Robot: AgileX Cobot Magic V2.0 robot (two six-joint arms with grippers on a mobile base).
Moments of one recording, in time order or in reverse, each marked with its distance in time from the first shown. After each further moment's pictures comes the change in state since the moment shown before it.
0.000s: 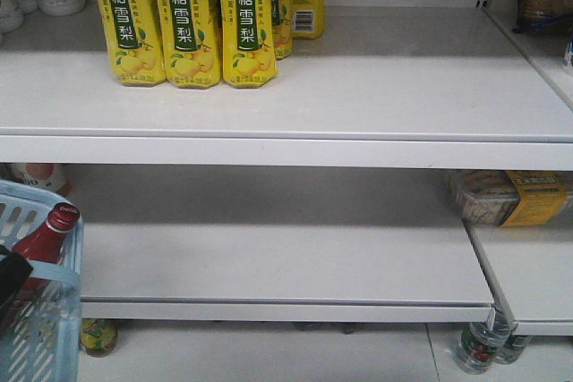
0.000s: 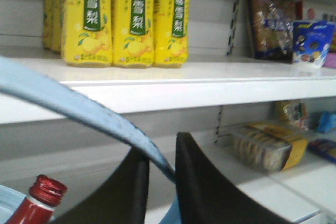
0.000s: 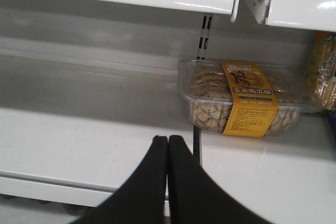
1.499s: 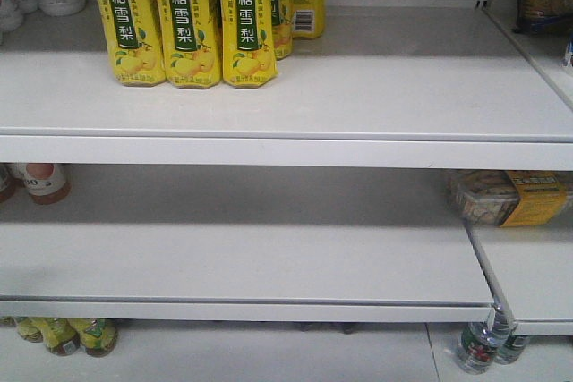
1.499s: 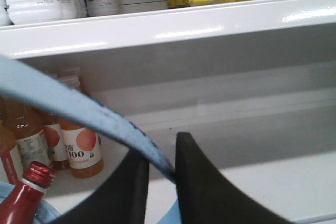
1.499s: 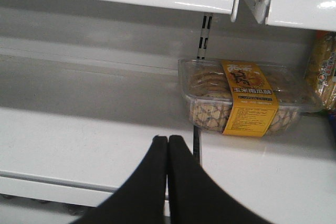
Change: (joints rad) left arm 0.331 -0.393 0.160 -0.242 0.301 0.435; right arm 0.000 0.000 0.000 0.000 0.001 0.000
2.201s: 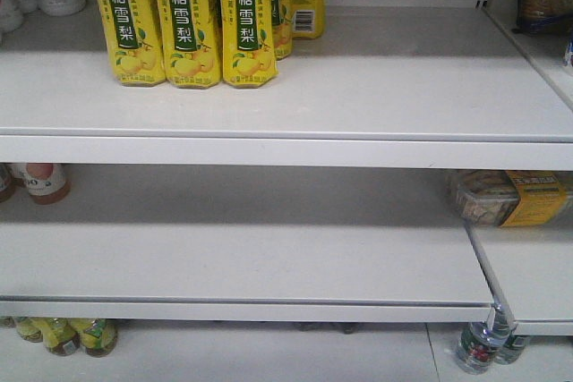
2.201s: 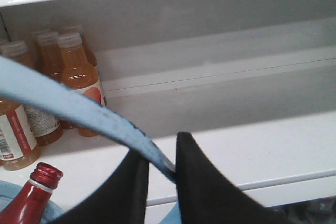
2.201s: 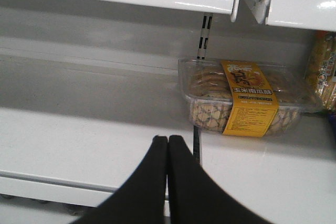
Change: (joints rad) left arm 0.030 -0.003 0.000 0.096 0.121 -0.085; right arm 0.000 0.000 0.000 0.000 0.000 0.000
